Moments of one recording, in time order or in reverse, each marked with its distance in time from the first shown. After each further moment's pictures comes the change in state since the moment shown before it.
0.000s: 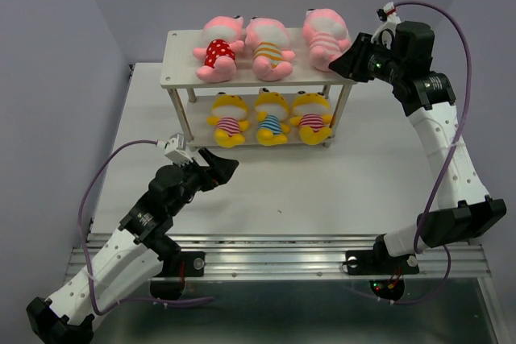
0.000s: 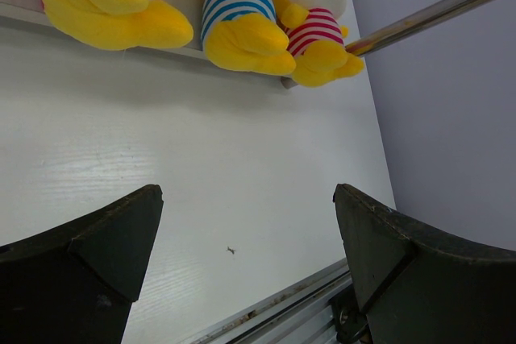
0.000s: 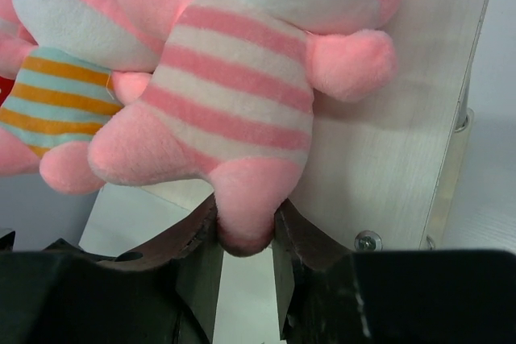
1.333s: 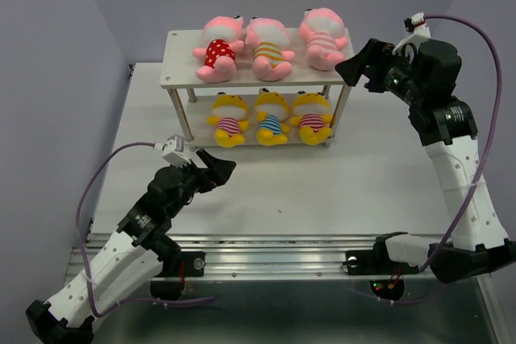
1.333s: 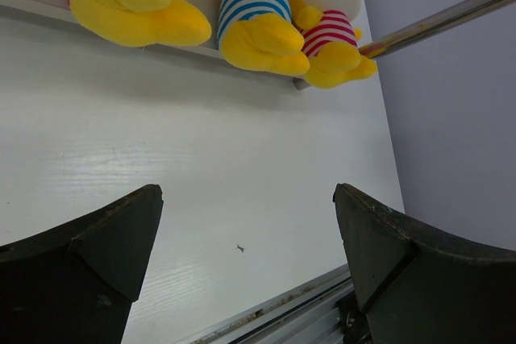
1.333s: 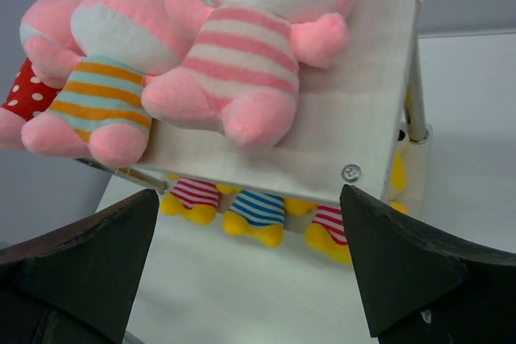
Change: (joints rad) left arm 0.000 -0.019 0.000 -0.036 -0.024 0.000; right arm 0.001 -0.196 -0.123 0.059 0.108 0.014
